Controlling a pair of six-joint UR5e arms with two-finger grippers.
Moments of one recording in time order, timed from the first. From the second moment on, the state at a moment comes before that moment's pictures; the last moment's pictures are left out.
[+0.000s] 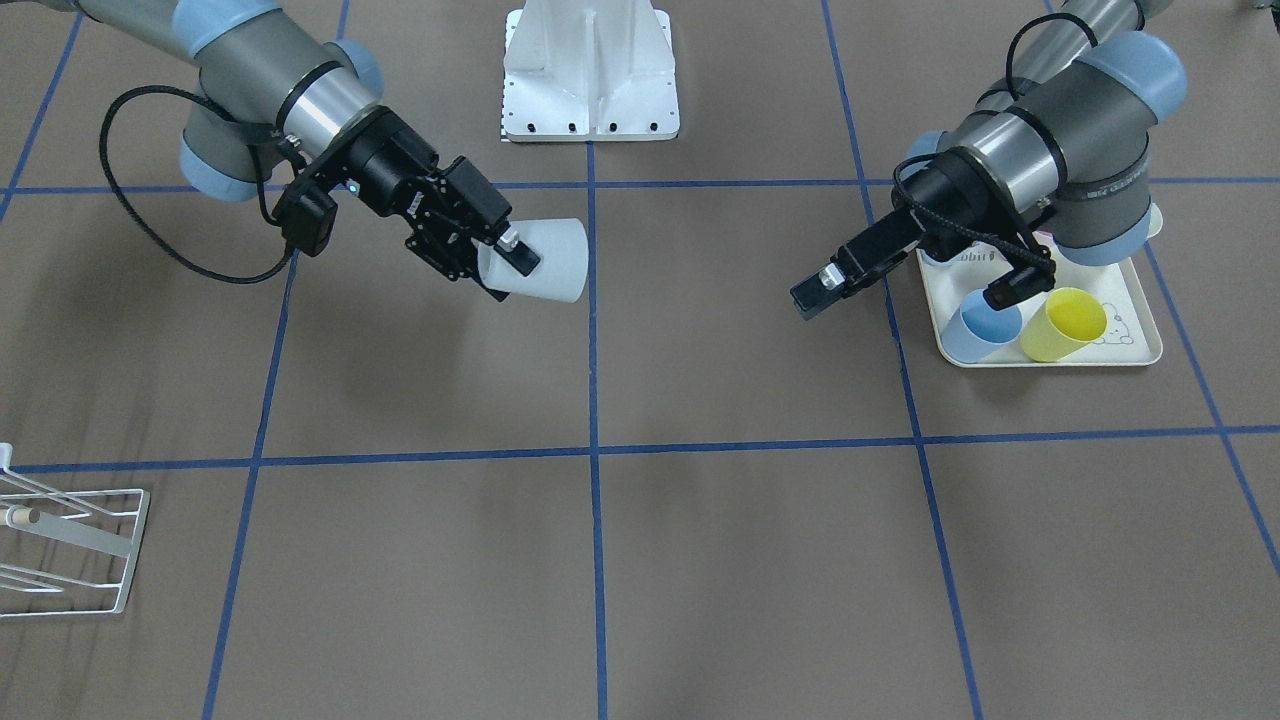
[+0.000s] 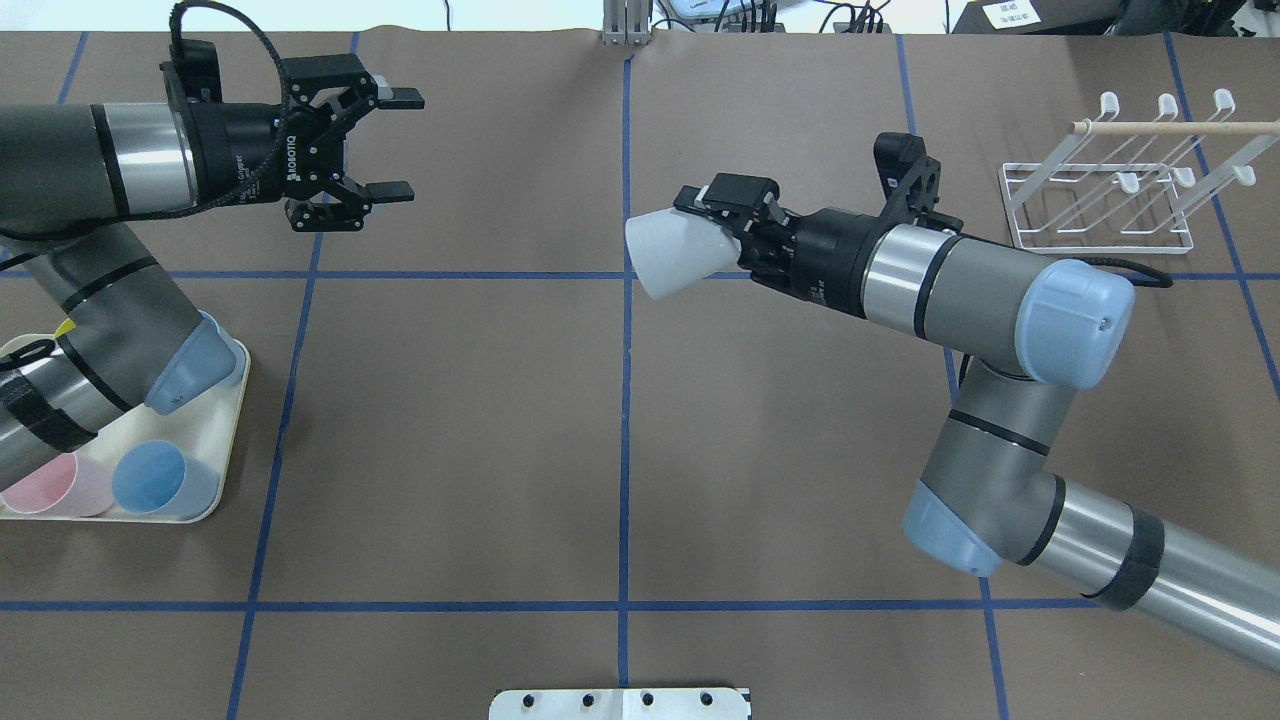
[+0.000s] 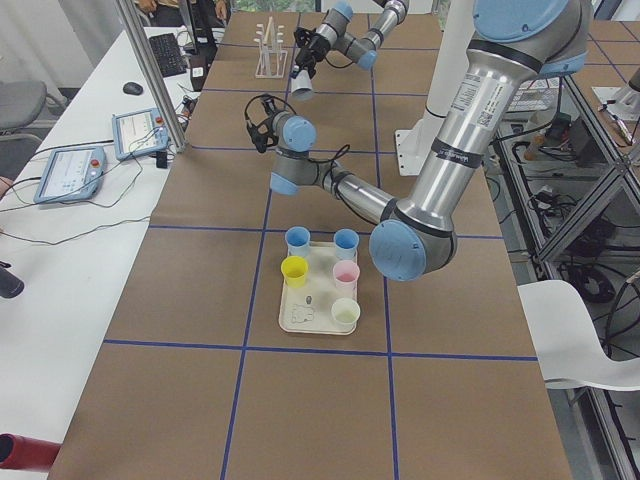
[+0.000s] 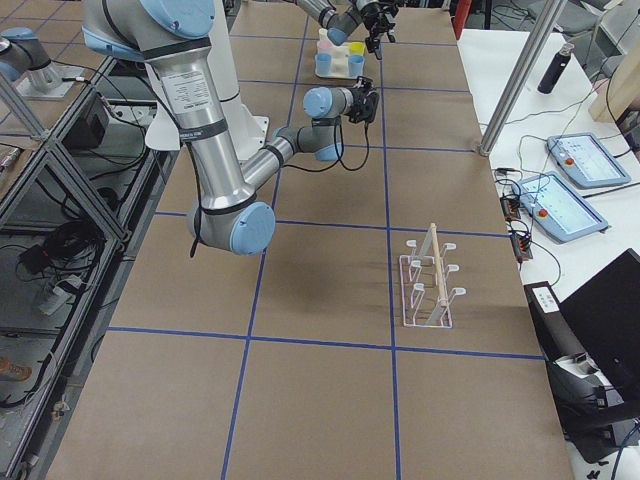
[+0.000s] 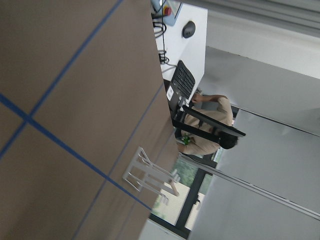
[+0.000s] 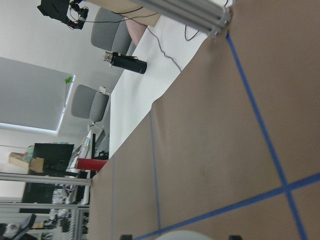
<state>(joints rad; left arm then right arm) -0.88 -2.00 -1.54 -3.00 -2.00 -2.13 0.62 -1.20 1.73 -0.40 1.57 1.74</state>
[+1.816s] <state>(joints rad) -0.95 -2.03 -1.56 -2.86 -2.00 -2.02 0.96 -1.66 1.83 -0.60 1.45 0.91</state>
